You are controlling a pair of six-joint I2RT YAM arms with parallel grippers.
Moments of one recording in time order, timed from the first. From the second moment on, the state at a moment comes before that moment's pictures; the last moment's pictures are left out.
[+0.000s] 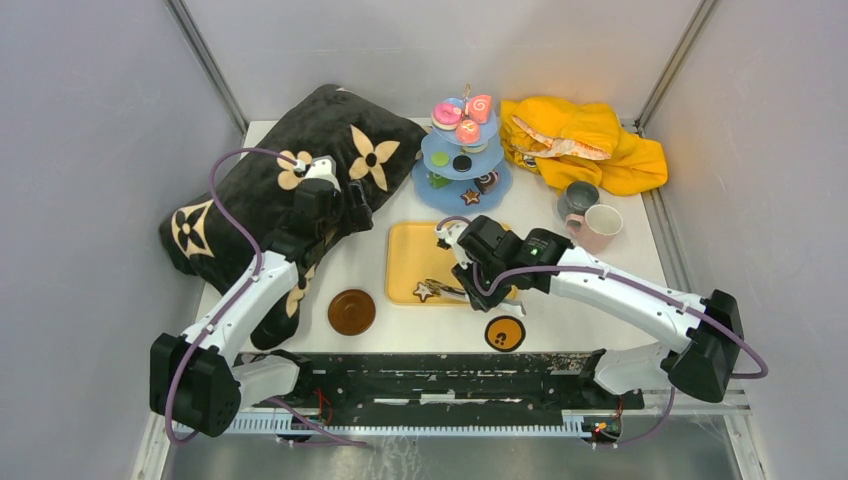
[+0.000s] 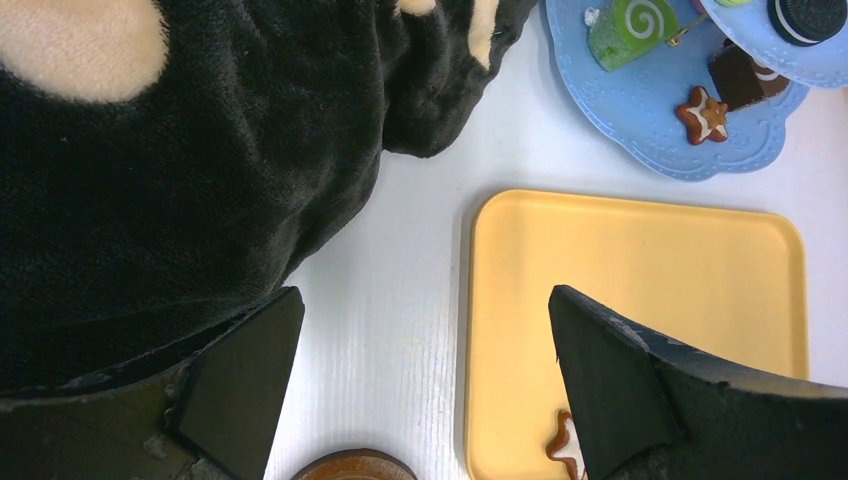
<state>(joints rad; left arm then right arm) -0.33 1.17 0.86 -0.28 -0.18 -0.40 0.95 1.33 1.17 -0.95 -0.03 0.18</state>
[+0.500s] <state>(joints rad) -0.34 1.16 0.86 -0.27 -0.18 -0.40 0.98 1.41 1.17 -0.89 -0.03 0.21</state>
